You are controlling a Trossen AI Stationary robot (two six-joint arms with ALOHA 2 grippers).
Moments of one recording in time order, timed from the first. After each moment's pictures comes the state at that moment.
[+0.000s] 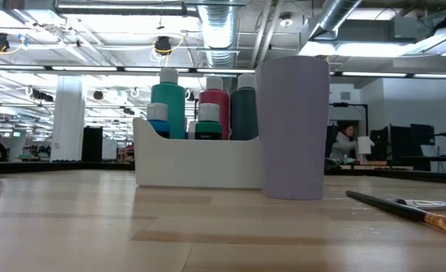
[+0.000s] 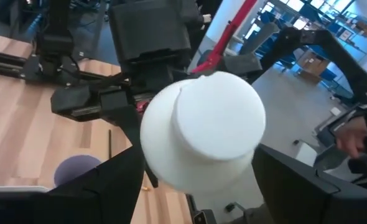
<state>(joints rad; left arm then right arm) -0.34 1.24 1.26 -0.28 0.06 -0.42 0.39 1.67 1.52 -0.29 0.08 0.65</state>
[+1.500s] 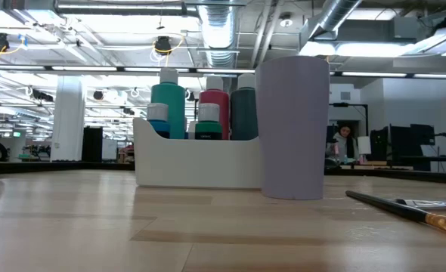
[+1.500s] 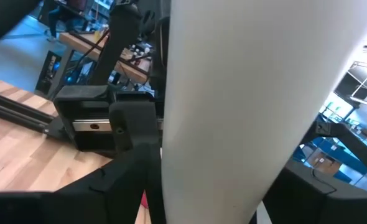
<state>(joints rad) -0.38 1.25 0.92 0.40 -0.26 -0.51 0.36 1.67 1.52 -0.11 0.22 0.62</state>
